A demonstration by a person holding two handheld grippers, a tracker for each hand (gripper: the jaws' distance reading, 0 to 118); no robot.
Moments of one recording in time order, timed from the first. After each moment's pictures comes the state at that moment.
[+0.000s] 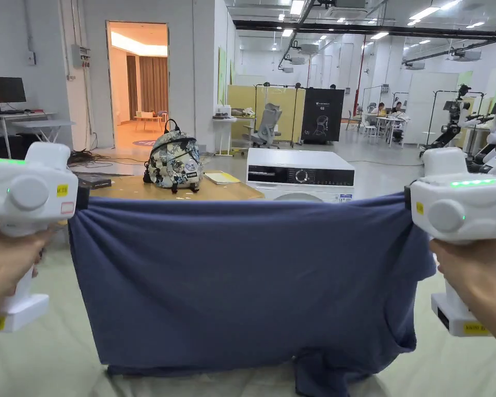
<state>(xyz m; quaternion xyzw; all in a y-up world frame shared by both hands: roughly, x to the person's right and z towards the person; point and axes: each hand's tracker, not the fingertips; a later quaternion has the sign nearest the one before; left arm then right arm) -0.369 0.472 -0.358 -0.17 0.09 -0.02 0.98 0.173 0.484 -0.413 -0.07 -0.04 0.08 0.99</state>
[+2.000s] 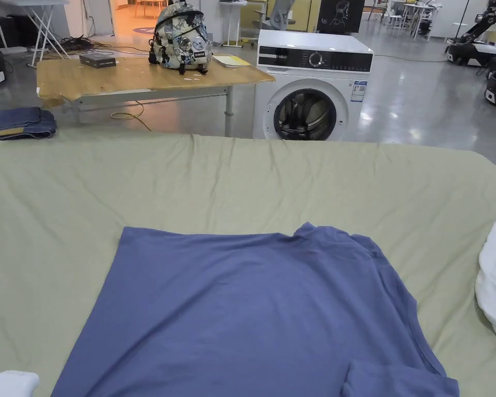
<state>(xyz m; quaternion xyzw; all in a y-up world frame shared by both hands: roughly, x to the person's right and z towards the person) -0.345 0.129 -0.058 -0.45 0.04 0.02 0.89 0.240 0.148 -0.116 -0.47 0.01 0.08 0.88</state>
